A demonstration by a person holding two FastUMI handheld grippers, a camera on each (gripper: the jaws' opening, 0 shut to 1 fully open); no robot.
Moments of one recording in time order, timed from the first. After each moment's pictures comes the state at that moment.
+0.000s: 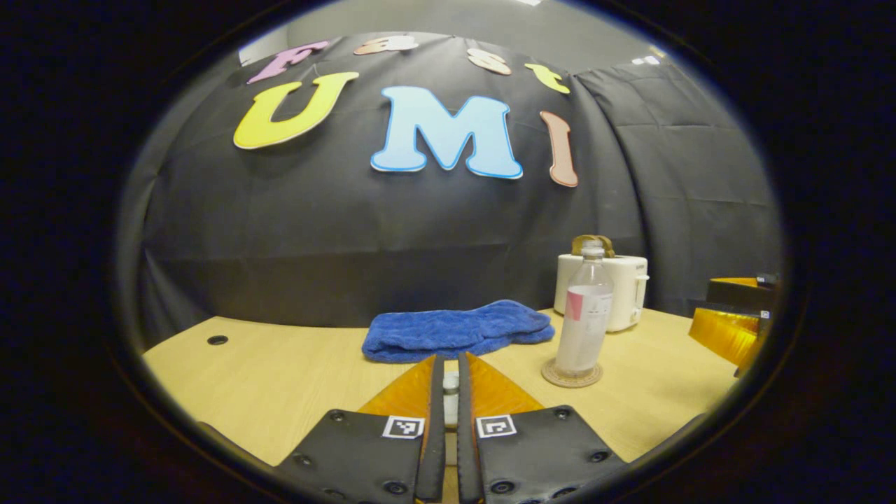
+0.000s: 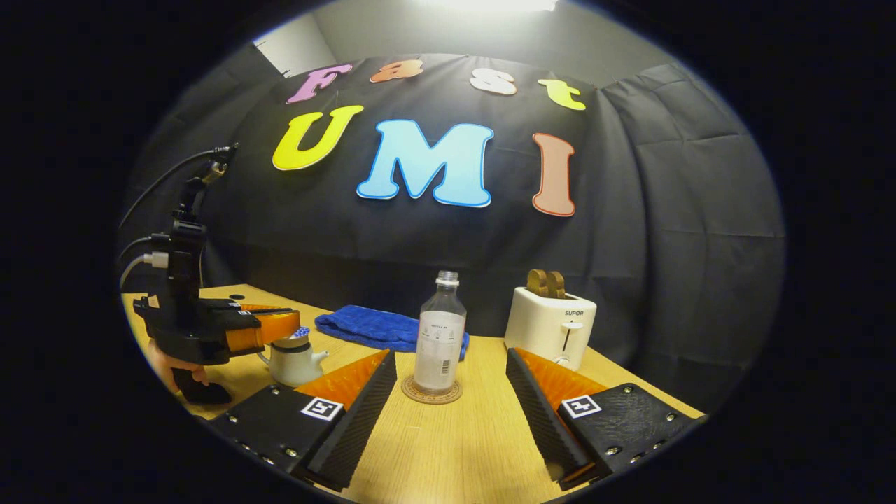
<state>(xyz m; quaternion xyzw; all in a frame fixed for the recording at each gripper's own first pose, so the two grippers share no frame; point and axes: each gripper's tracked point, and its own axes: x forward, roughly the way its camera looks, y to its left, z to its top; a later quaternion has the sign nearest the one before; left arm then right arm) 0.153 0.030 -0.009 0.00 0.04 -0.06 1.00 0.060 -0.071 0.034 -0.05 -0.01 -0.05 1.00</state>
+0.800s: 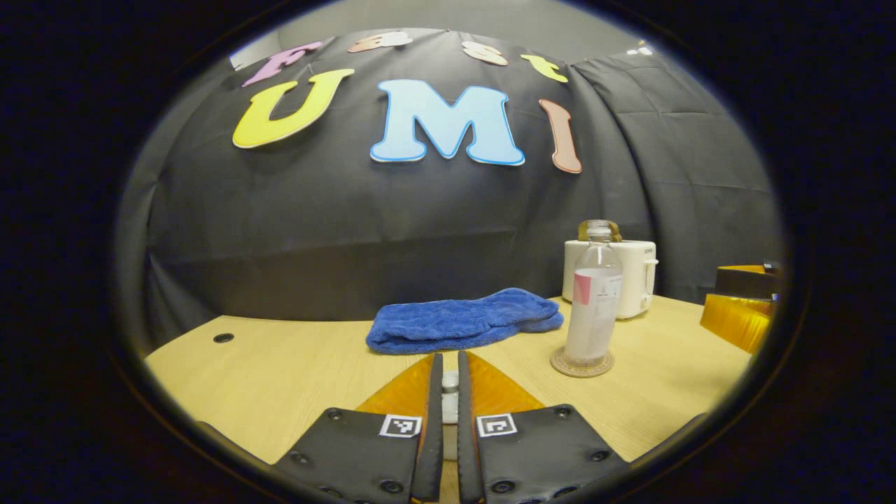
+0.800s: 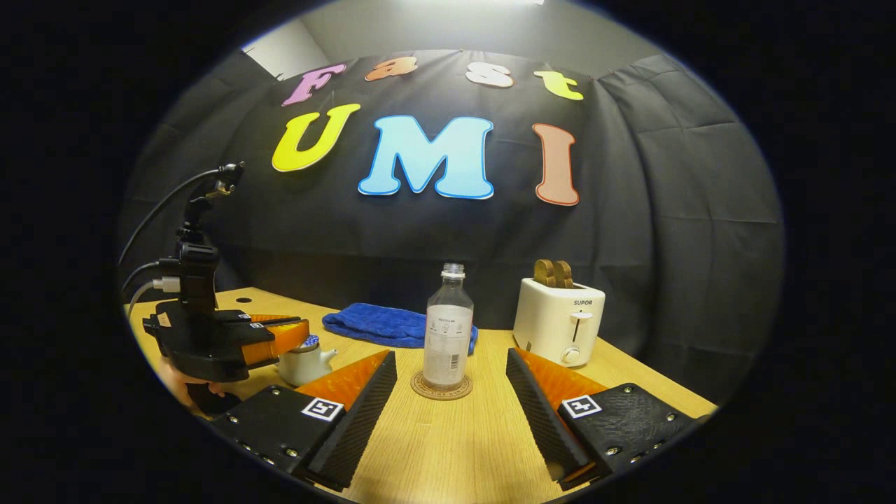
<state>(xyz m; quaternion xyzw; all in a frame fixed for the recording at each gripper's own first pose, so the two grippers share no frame) 0.152 0.028 -0.020 0.01 0.05 -0.04 1.00 0.064 -0.067 0.027 -0.04 0.00 -0.04 1.00</state>
